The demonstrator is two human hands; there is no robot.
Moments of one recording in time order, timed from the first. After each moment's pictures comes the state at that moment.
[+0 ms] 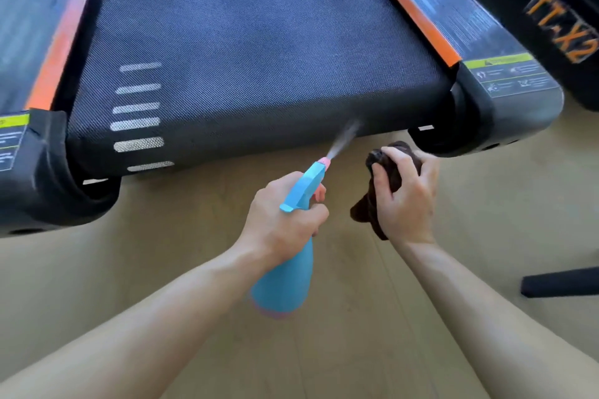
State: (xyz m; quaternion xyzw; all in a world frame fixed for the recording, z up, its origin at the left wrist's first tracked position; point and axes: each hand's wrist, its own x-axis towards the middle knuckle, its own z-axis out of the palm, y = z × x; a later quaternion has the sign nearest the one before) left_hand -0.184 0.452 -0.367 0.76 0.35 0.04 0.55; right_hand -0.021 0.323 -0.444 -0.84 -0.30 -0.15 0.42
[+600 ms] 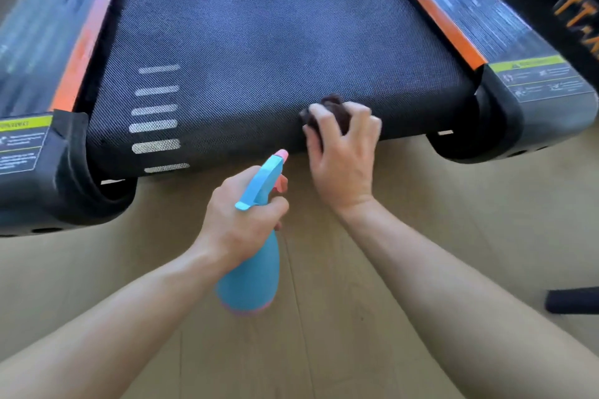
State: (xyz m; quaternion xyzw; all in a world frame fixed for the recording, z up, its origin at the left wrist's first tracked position) left_hand -0.214 0.494 -0.365 0.75 0.41 0.11 0.51; right_hand -0.045 0.443 -0.419 -0.79 -0.41 -0.30 0.35
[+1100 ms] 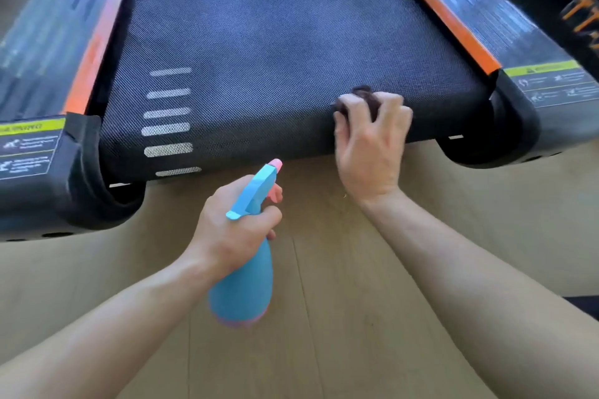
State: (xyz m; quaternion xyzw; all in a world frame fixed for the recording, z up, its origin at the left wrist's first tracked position) left_hand -0.234 0.513 -0.370 0.74 0.40 0.10 0.53; right_hand -0.026 0.447 -0.408 -0.82 -0.37 -0.32 0.31
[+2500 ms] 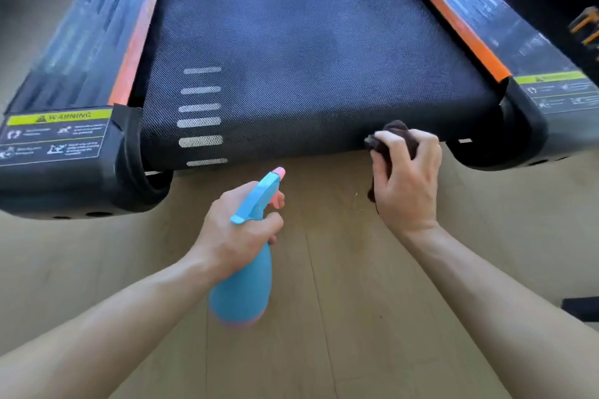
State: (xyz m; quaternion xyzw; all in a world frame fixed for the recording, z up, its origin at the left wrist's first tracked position) left_hand -0.270 0.520 -0.373 0.75 0.40 0.09 0.52; right_hand -0.047 0.388 -0.420 -0.81 -0.40 -0.24 0.34
